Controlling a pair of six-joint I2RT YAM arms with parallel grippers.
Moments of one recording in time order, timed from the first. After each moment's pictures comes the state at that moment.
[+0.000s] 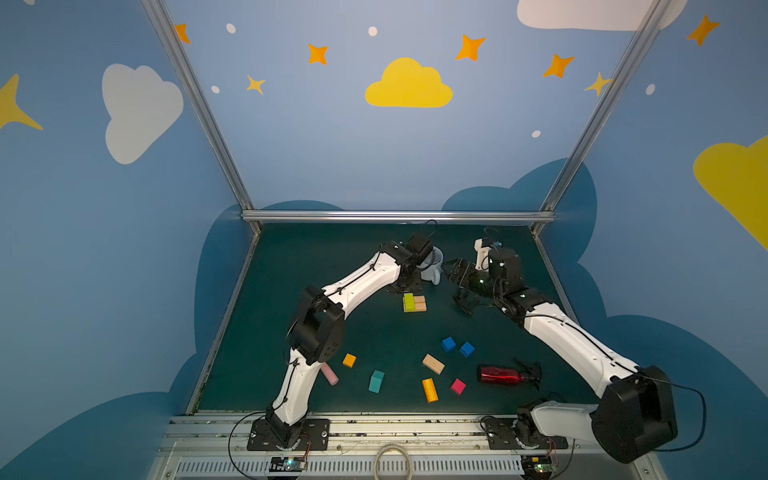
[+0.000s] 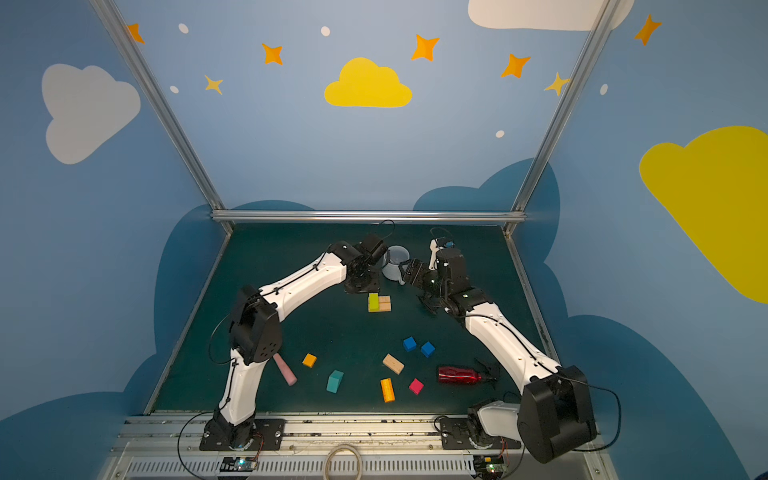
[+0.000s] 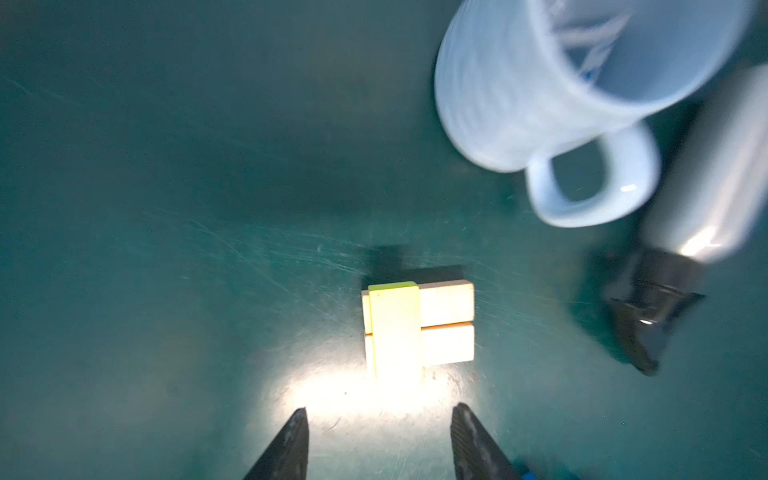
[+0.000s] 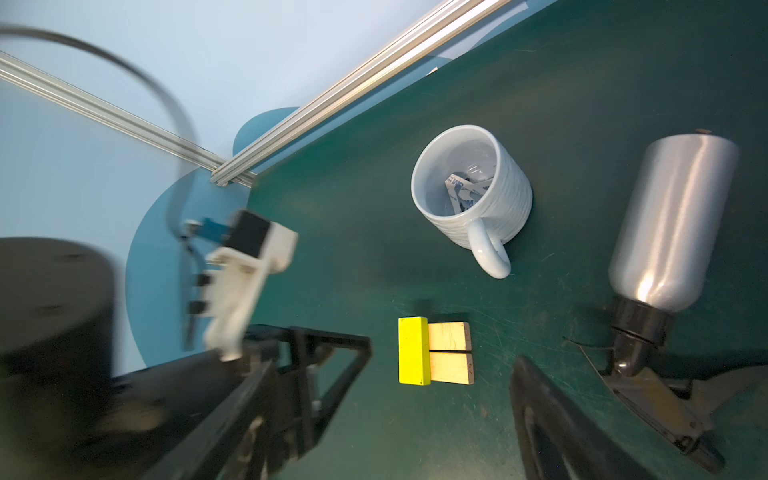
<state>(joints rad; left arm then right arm) -0.70 2.09 1.93 -1.04 -0.14 -0.72 0.41 1.30 0.94 -0.15 -0.20 0.68</state>
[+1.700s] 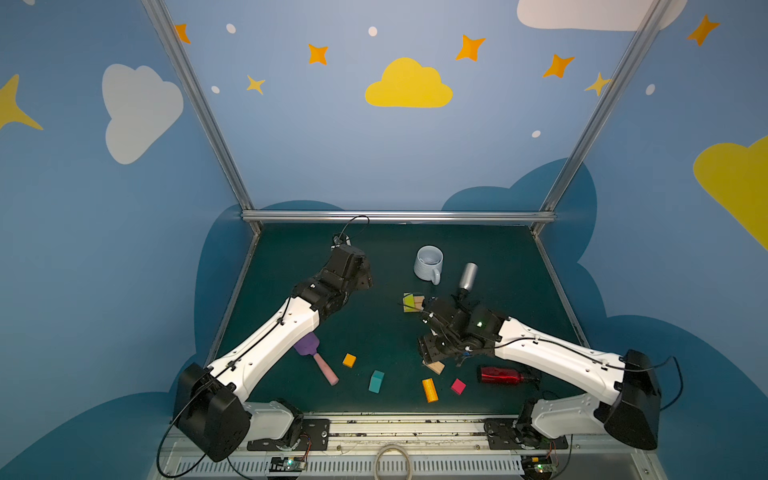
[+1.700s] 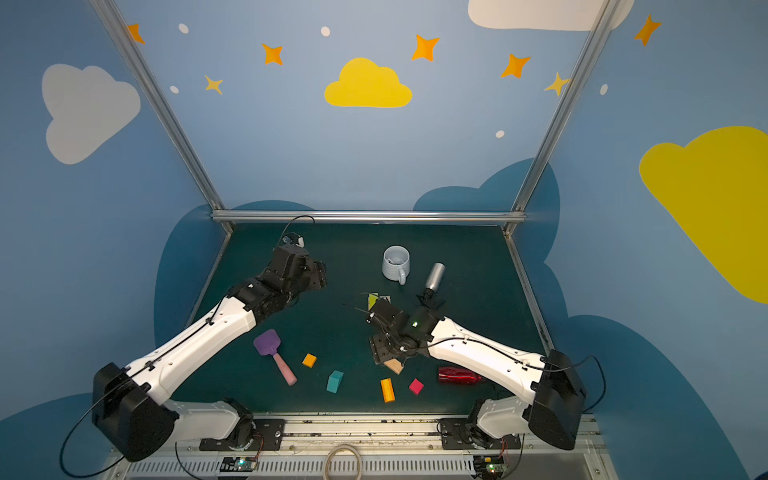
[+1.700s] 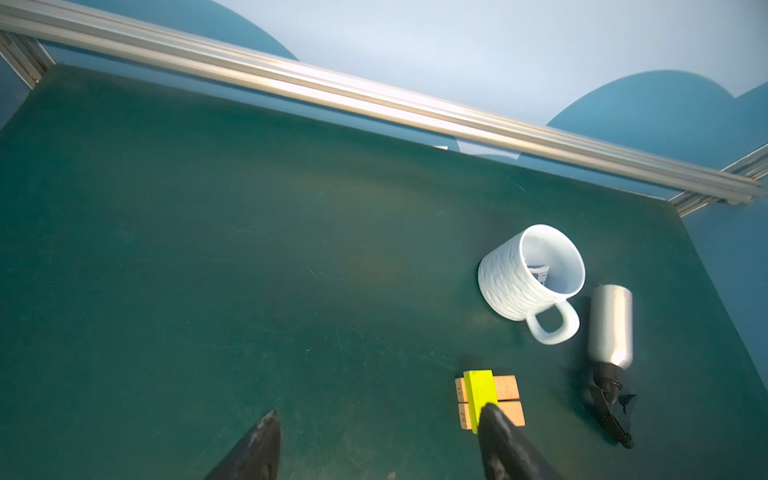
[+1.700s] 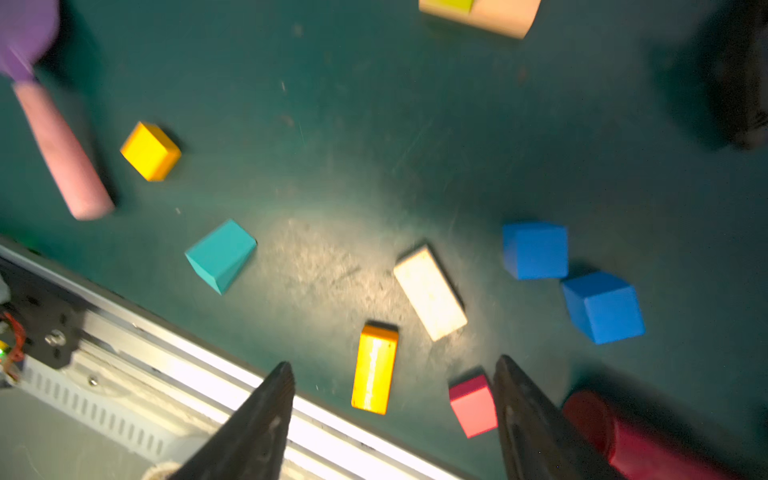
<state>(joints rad) -0.53 1.32 1.14 -0.48 -0.32 -0.55 1.06 1.36 1.06 -0.94 0.09 0.62</state>
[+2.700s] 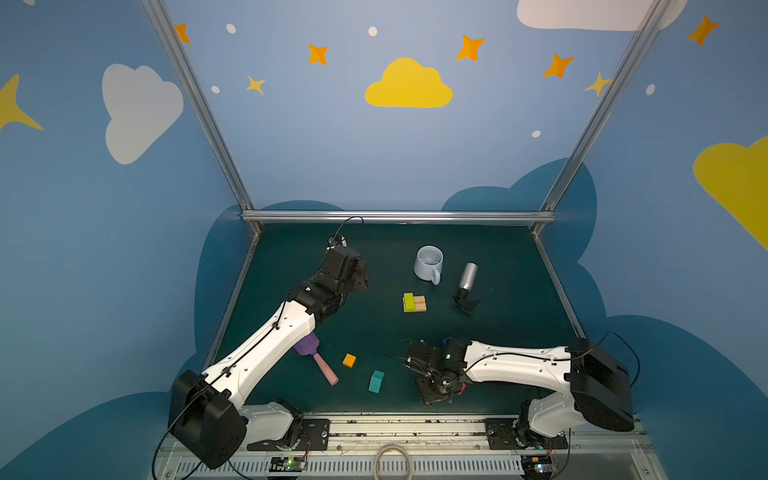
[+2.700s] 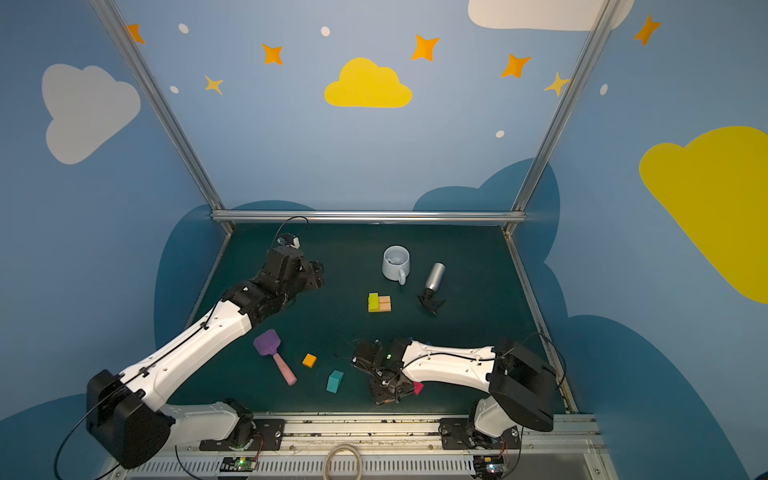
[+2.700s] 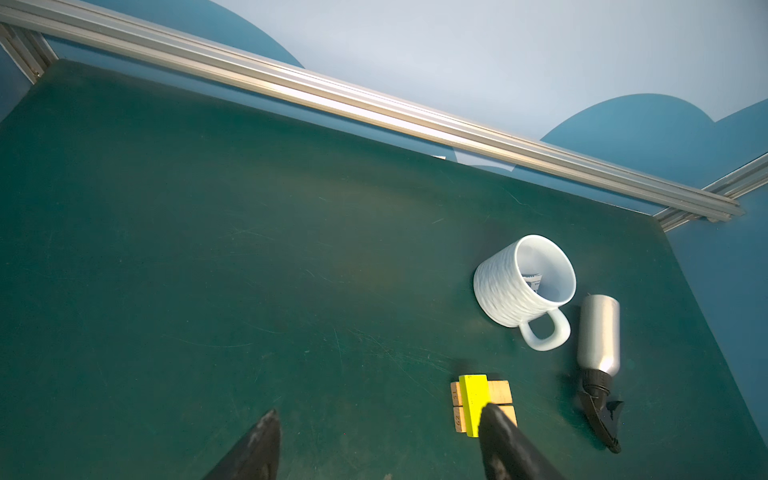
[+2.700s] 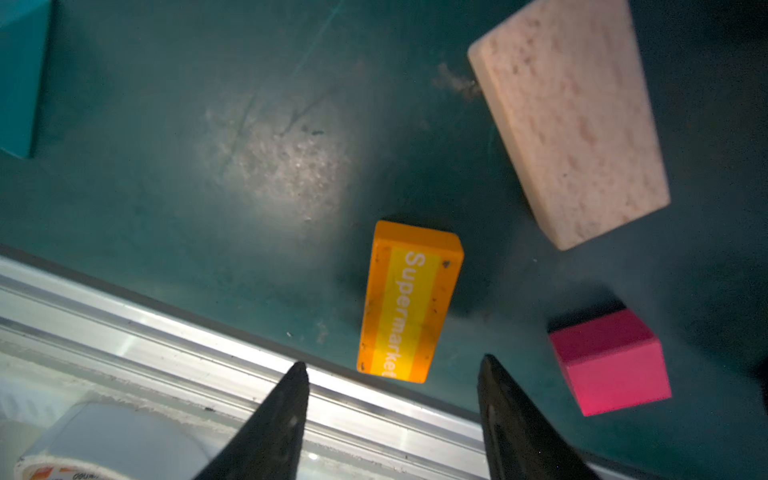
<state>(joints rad) -0.52 1.29 1.11 -0.46 -0.30 -0.56 1.24 1.51 0.88 -0.86 -0.04 0.80</state>
